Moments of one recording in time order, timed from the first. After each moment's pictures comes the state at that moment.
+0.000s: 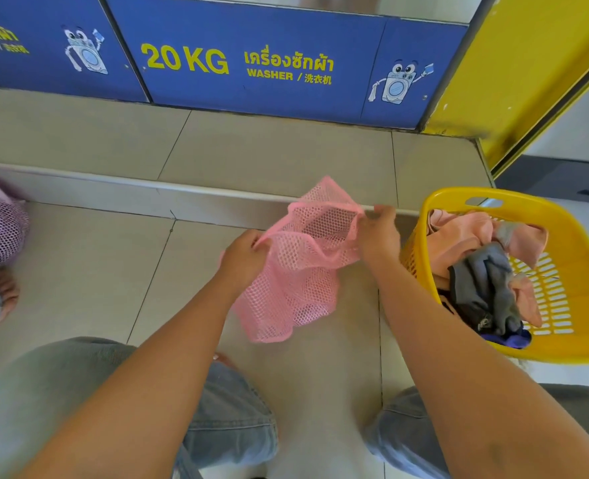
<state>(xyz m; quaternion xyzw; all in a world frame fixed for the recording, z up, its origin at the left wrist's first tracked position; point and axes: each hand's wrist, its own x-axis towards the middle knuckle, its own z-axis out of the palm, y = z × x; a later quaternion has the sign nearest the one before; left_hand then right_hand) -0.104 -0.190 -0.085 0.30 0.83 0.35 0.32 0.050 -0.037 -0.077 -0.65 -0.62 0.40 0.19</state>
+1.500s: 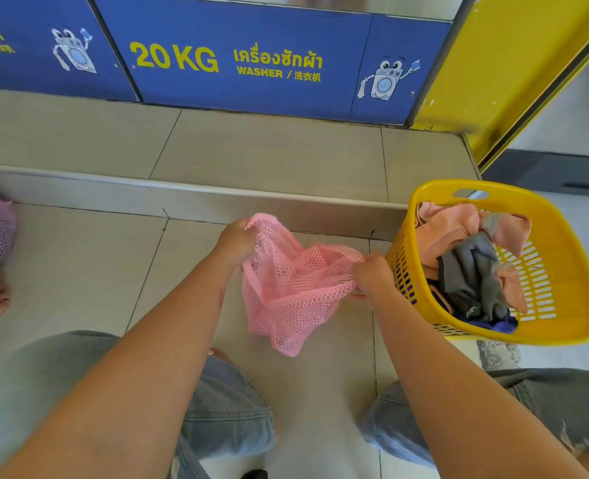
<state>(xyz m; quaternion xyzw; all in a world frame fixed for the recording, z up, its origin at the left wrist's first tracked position) -0.114 -0.174 -0.077 0.18 0.80 0.39 0.42 0.089 -0.067 -0.125 -0.69 -0.55 0.47 0.06</state>
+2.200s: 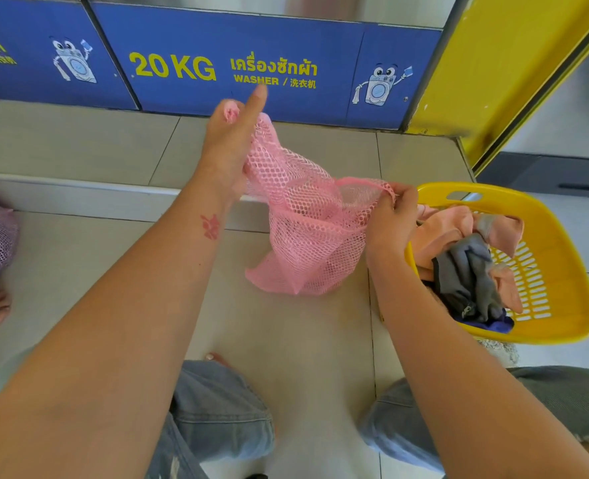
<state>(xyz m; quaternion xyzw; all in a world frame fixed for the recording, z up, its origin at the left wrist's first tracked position) -0.132 -0.114 0.047 0.17 0.59 0.71 0.35 0.067 -0.047 -0.039 -0.57 -0.53 0.42 0.48</state>
